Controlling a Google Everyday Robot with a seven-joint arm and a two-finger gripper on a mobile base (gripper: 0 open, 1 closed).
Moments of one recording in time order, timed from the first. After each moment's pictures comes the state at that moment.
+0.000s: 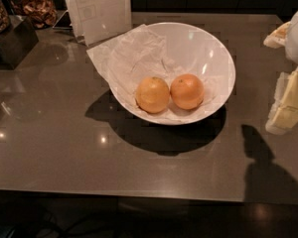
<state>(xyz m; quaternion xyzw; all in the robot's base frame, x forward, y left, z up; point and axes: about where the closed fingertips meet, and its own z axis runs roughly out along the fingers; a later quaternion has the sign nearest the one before) 0.438 -0.217 0.976 -0.60 0.78 -0.03 0.16</state>
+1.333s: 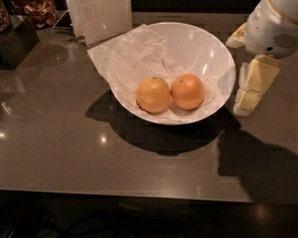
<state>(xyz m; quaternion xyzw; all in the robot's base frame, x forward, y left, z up) 0.492 -0.181 0.949 -0.64 0.75 0.03 0.16</state>
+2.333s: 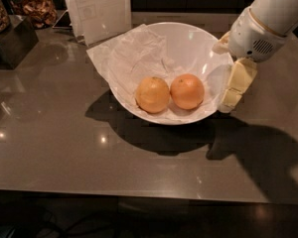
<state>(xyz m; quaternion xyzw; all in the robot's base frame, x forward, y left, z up) 0.524 -0.158 0.921 -0.64 0.74 0.09 0.17</state>
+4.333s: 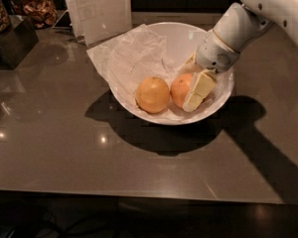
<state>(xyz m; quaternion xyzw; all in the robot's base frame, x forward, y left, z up) 0.561 -0.101 0.862 -0.67 0.69 0.21 0.17</state>
